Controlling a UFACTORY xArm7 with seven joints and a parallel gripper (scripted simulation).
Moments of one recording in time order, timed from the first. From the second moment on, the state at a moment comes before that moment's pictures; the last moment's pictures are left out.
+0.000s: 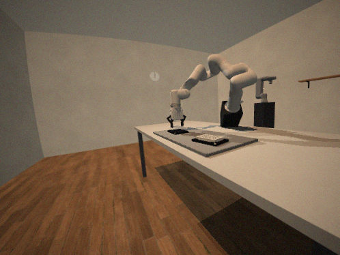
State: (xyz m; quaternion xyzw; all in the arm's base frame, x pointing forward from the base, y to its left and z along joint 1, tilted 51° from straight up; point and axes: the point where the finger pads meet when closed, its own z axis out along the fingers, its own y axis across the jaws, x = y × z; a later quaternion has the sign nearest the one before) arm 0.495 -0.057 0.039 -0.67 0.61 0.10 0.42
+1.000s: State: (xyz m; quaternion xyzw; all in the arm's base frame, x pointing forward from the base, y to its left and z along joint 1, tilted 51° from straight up) arm 0.479 -0.086 0.066 -0.67 0.61 0.10 0.42
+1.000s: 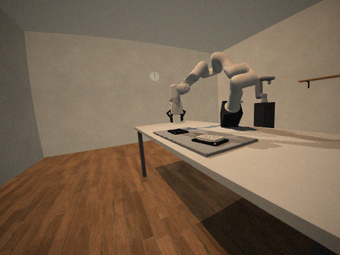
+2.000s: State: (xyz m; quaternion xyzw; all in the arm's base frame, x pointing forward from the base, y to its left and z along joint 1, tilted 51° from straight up) arm 0.468 -0.106 0.084 -0.67 0.61 0.10 0.42
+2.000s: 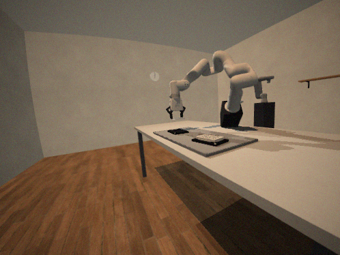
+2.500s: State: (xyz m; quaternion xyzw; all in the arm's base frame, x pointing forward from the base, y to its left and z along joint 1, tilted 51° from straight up) arm 0.457 -0.078 0.107 -0.74 0.52 0.04 0.43
